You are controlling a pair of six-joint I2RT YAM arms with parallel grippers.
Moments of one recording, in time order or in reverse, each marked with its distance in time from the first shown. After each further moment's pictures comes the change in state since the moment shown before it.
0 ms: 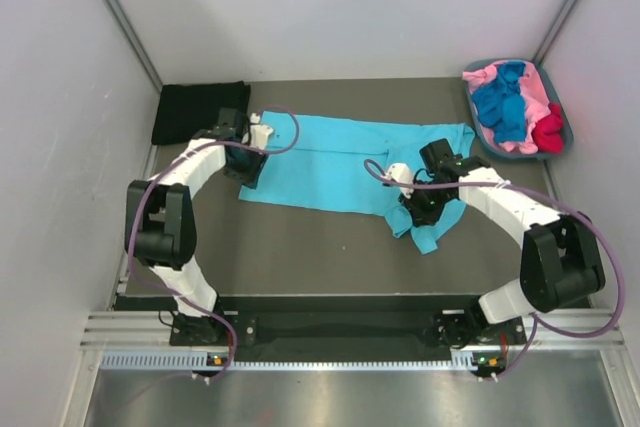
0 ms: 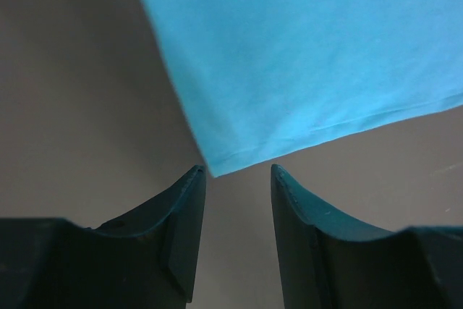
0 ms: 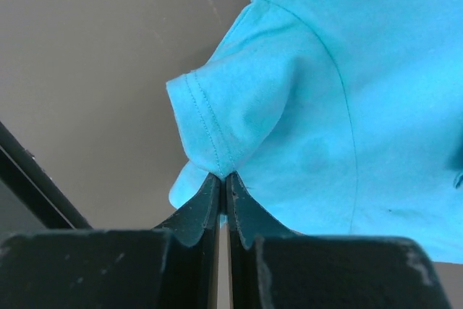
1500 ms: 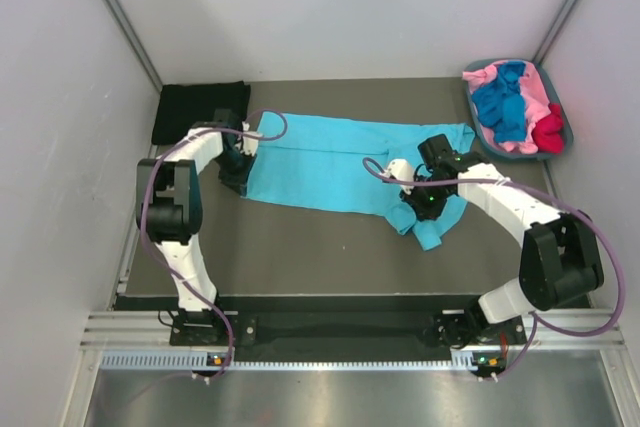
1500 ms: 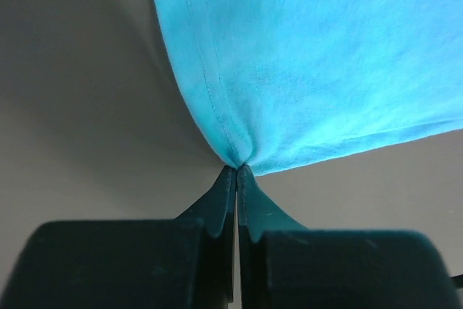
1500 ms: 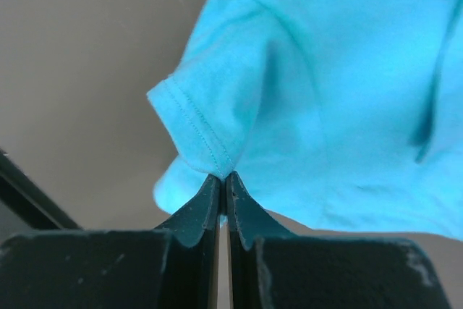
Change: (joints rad) left arm 0.103 0.204 0.125 -0.158 0.045 -0.076; right arm 0.012 0.012 0.039 -0.032 0.072 0.004
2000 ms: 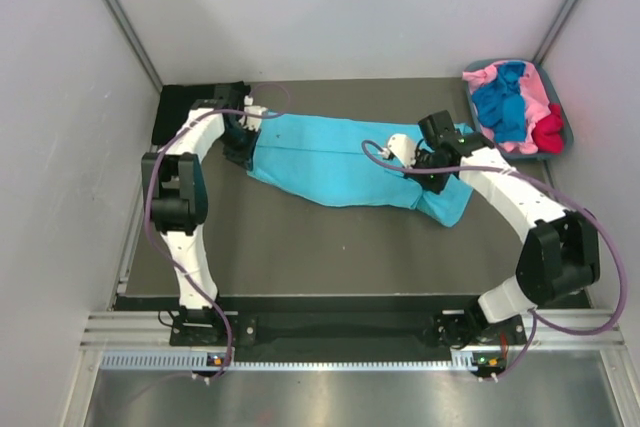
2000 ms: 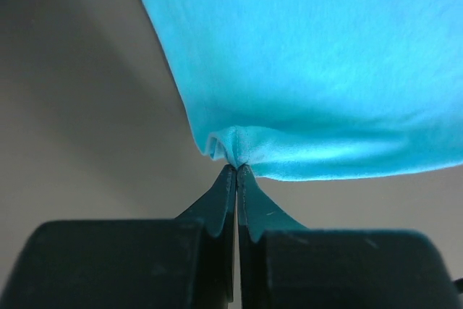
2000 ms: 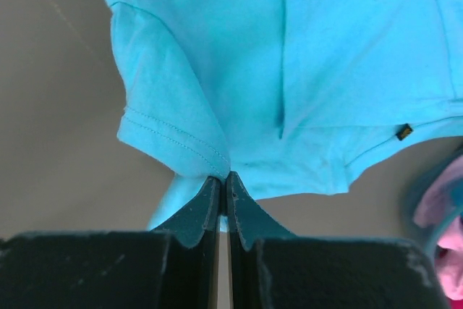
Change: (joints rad) left arm -0.009 0.091 0.275 -0.083 0.074 0.021; right arm -0.004 0.019 0.185 -0.019 0.183 -0.065
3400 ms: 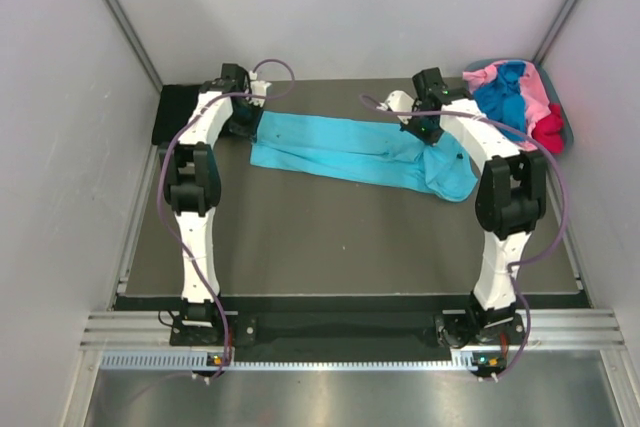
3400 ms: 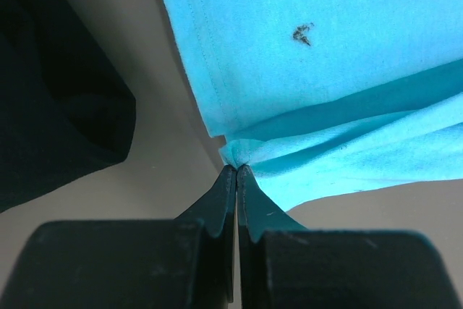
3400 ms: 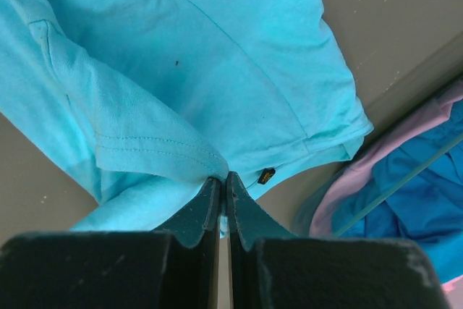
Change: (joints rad) left arm -0.006 0.291 0.454 -0.018 -0.048 0.001; right arm -0.111 0.500 0.536 0.006 0.146 -0.055
